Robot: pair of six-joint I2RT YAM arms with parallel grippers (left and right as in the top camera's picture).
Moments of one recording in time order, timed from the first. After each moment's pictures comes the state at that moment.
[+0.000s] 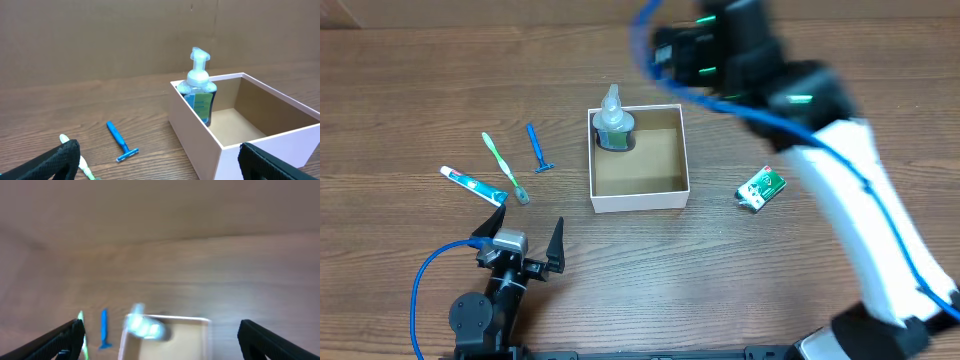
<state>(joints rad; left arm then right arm) 0.06 0.01 0.01 -0.05 0.30 0.00 0.45 1.69 2.03 -1.01 0.12 0.50</state>
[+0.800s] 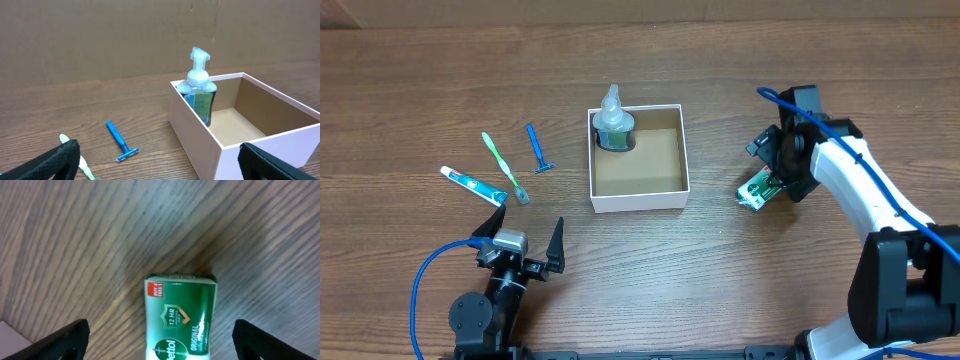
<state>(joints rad) 0.06 0.01 0.01 -0.05 0.30 0.00 0.09 1.73 1.17 -0.77 0.04 0.98</state>
